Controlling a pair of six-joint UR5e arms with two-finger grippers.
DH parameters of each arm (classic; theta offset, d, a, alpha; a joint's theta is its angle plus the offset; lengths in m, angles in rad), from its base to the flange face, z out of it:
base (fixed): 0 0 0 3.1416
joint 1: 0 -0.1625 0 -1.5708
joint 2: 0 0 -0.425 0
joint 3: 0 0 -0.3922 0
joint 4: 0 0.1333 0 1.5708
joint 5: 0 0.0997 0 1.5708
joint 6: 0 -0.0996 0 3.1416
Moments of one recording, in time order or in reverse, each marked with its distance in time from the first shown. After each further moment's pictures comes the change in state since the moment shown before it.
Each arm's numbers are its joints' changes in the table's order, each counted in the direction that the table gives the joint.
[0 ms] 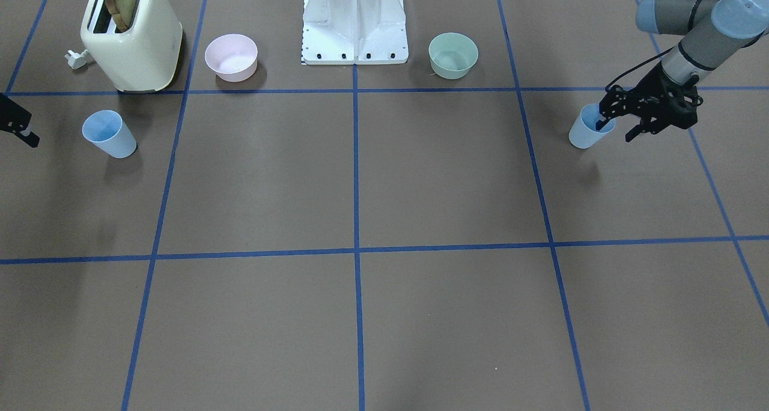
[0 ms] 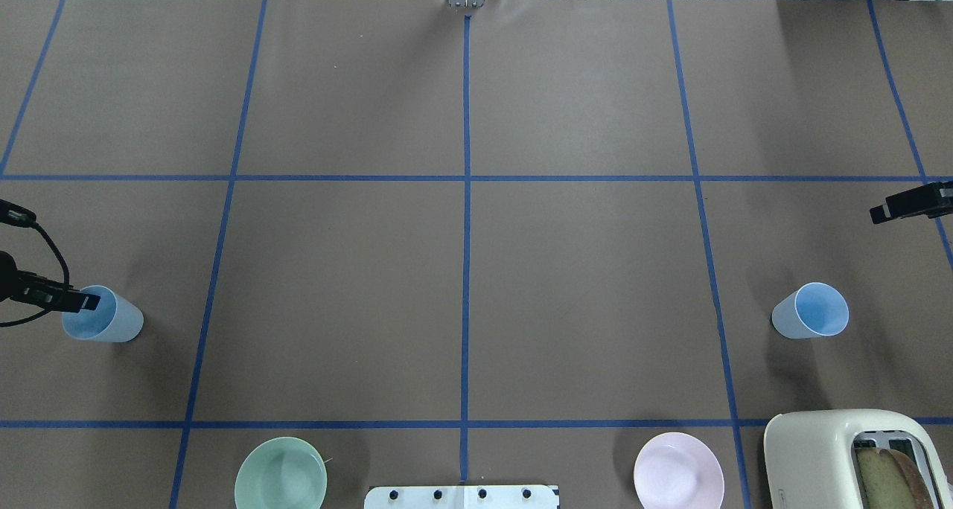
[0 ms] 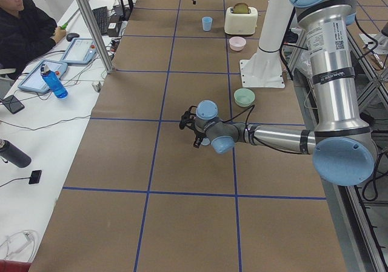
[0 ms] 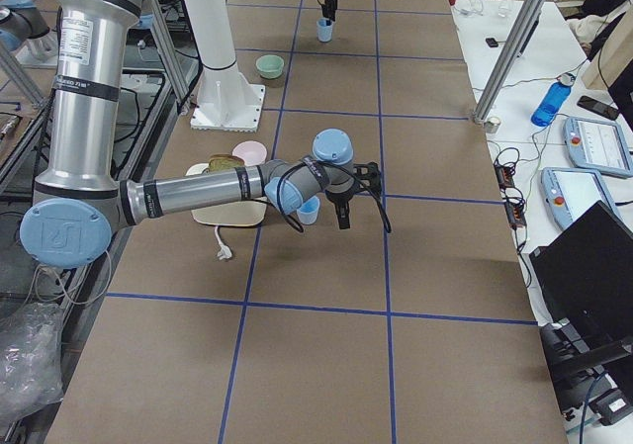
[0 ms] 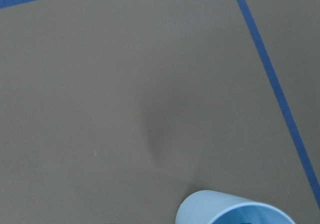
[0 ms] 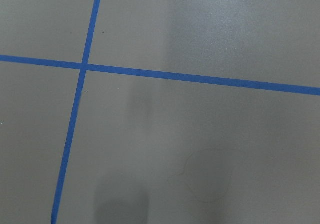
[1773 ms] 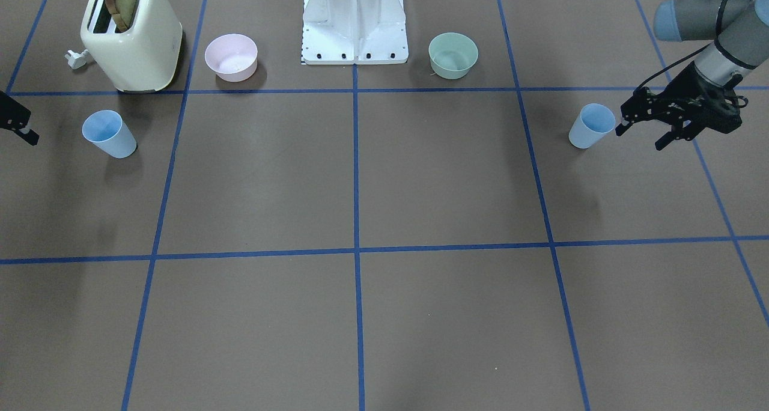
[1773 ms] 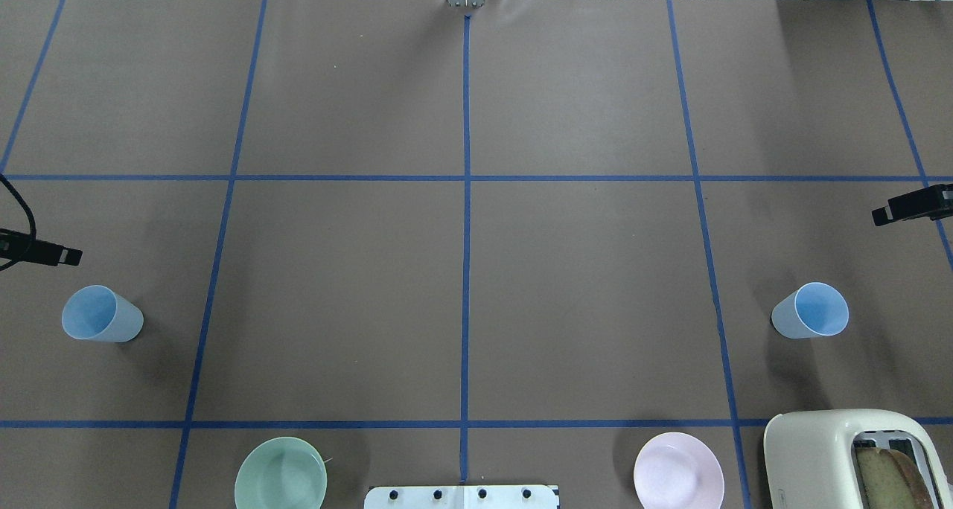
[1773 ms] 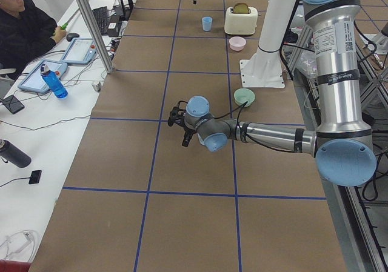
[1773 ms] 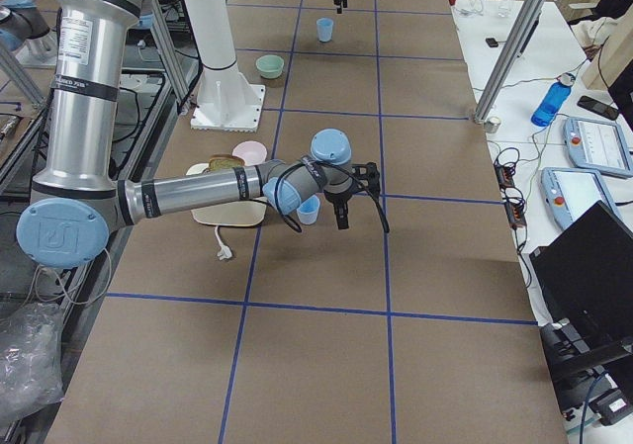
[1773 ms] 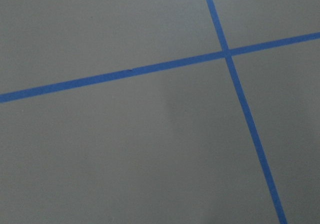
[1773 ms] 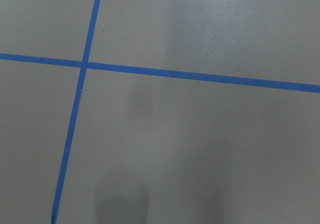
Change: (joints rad) left arm 0.146 -0.037 -0.001 0.016 -0.078 -0.003; right arm 0.000 -0.010 0.008 0.003 -0.001 -0.001
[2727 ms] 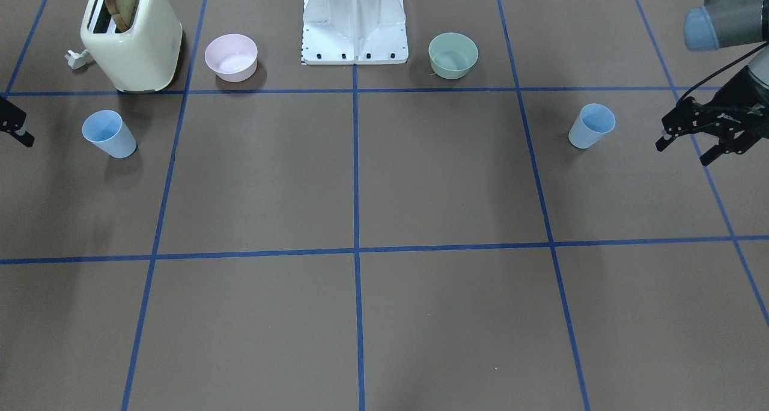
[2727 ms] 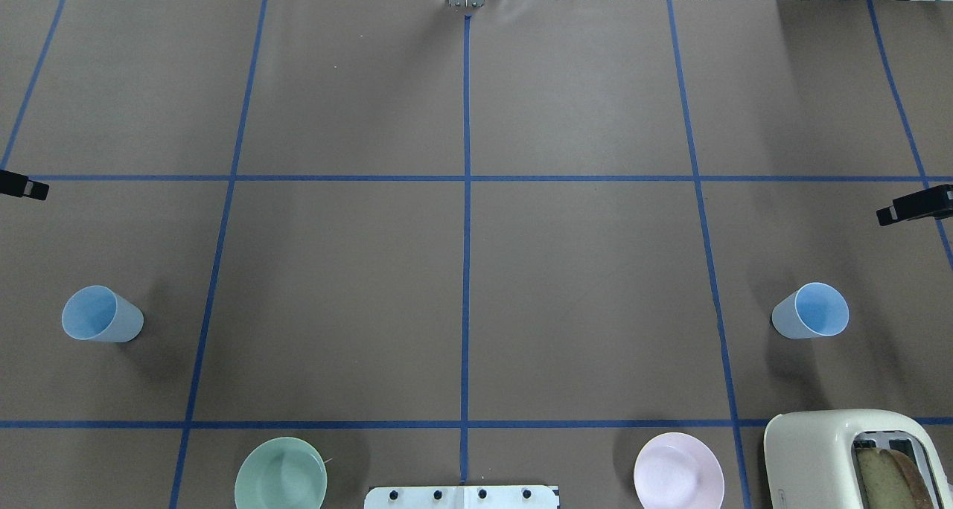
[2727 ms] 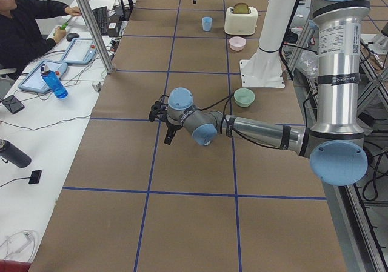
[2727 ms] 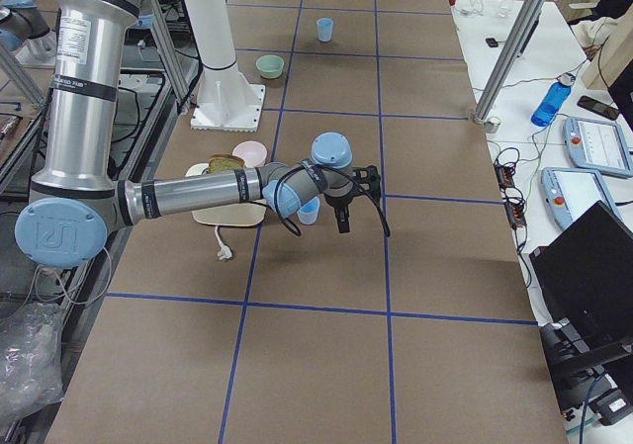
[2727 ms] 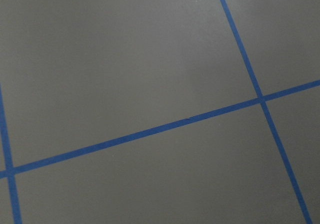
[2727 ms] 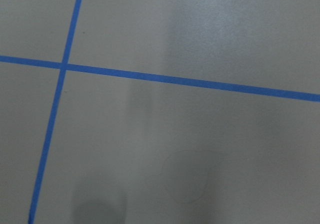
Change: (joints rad) left arm 0.172 -0.117 0.009 0.194 -0.071 -0.134; right arm -0.005 -0.001 -0.005 0.001 -0.002 0.013
